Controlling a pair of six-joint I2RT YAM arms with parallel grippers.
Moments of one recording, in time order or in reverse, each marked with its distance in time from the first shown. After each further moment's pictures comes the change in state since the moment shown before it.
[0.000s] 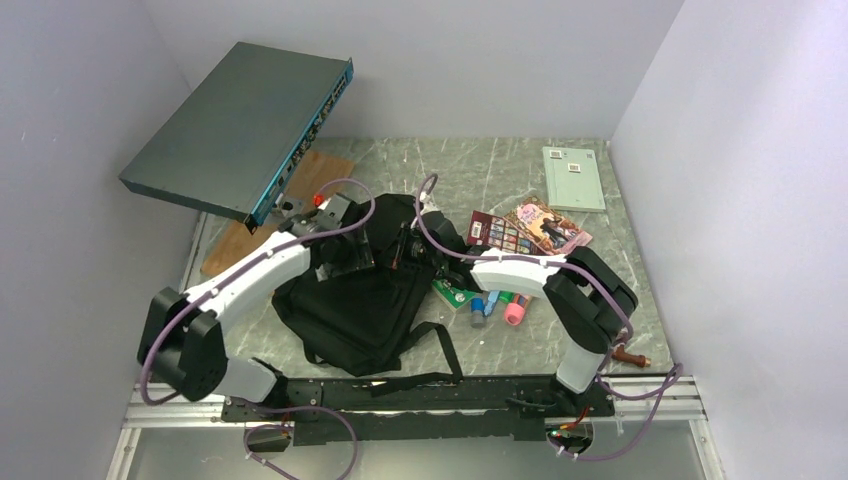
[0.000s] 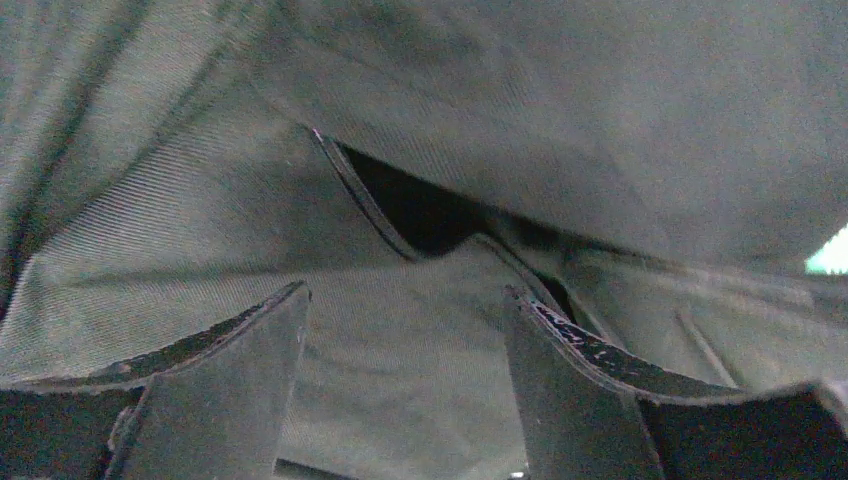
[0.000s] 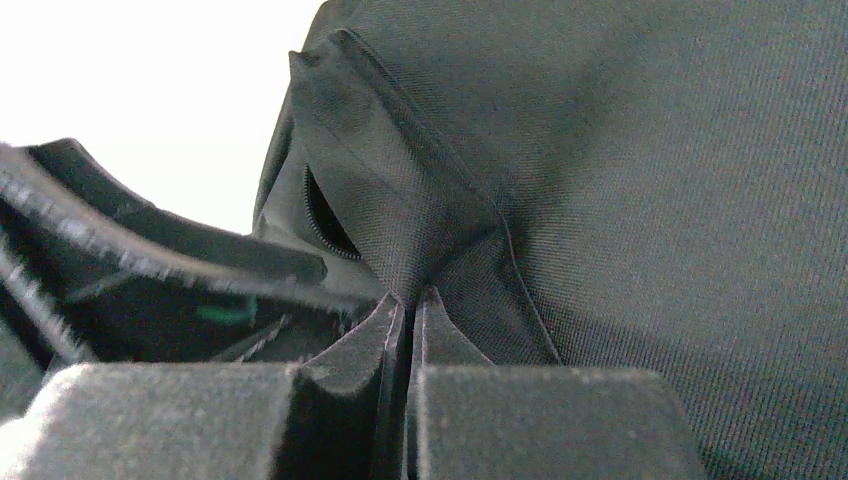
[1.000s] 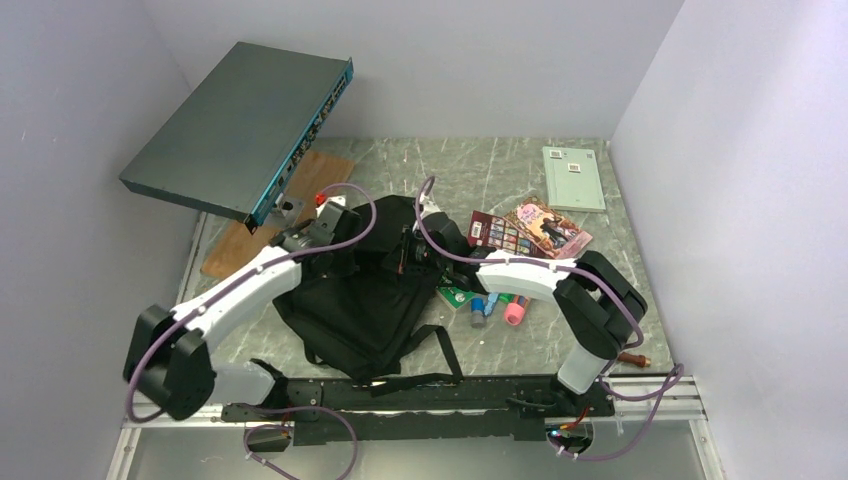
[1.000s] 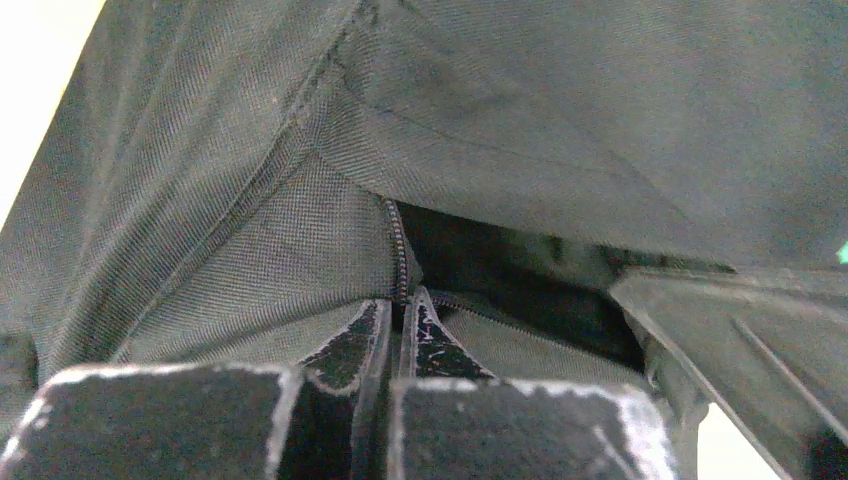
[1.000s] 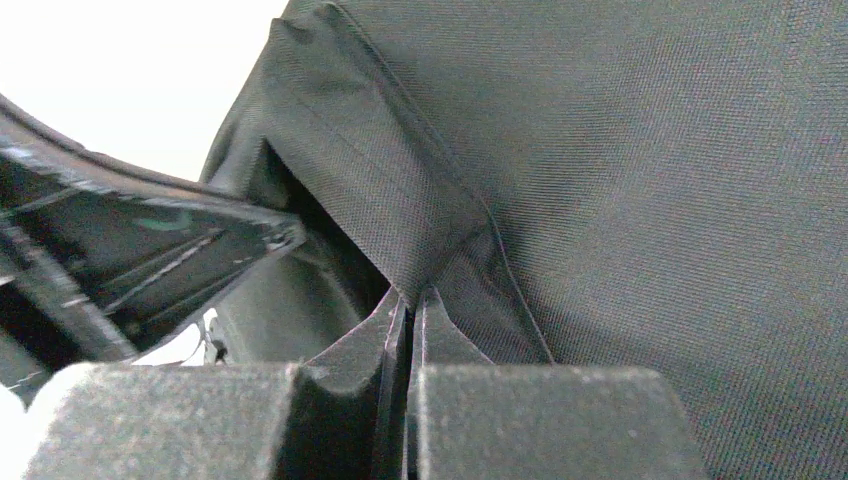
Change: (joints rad) left arm -0.021 -0.018 -0.056 0.093 -0.112 0.118; right arm 0.000 -0.055 -0.026 -0.055 0.002 -0.140
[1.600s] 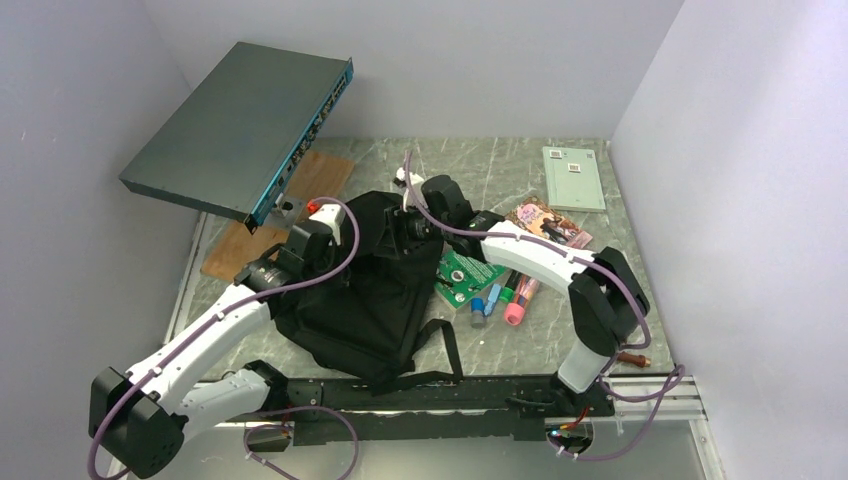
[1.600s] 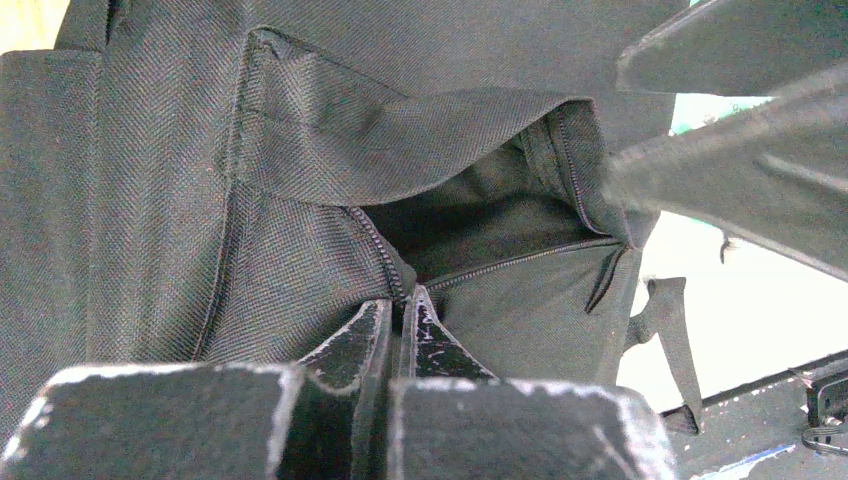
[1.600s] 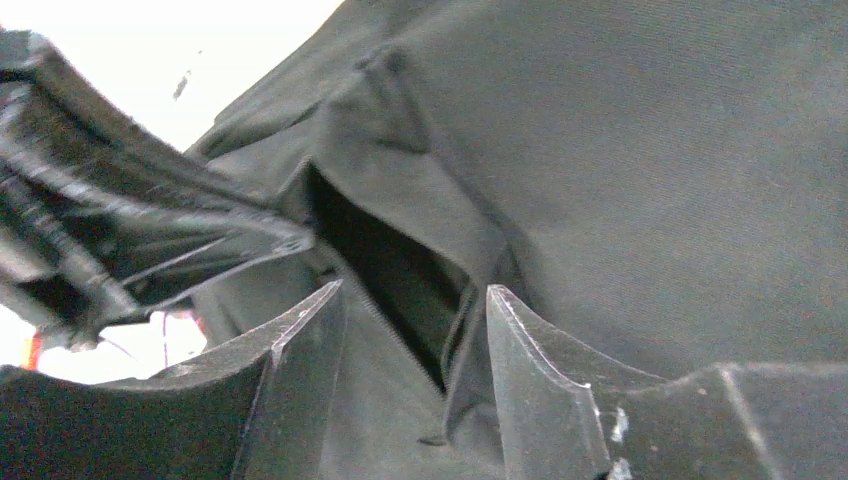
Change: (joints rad) left arm 0.011 -0.342 -0.175 0.111 0.177 0.199; right arm -0.069 0.012 0.272 -0.316 -0.249 -0.398
